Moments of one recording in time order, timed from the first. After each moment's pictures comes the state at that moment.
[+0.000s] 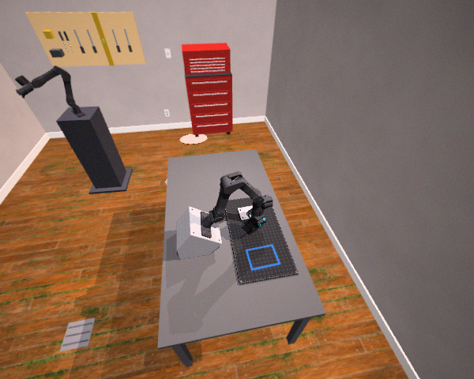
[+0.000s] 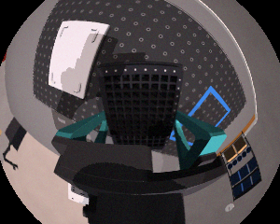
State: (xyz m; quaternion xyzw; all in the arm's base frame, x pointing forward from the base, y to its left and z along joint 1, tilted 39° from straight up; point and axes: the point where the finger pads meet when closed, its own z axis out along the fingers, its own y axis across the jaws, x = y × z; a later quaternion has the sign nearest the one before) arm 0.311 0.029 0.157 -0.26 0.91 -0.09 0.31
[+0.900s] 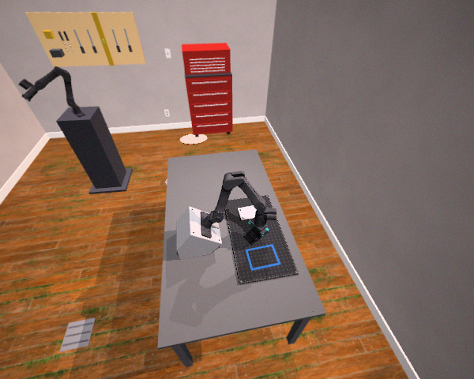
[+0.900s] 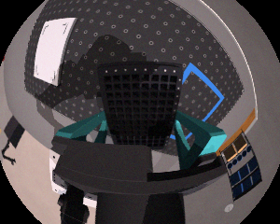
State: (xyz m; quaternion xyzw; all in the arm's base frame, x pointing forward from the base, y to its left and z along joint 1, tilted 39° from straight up) arm 0.314 -0.053 0.153 -0.26 0.91 -0.09 0.31
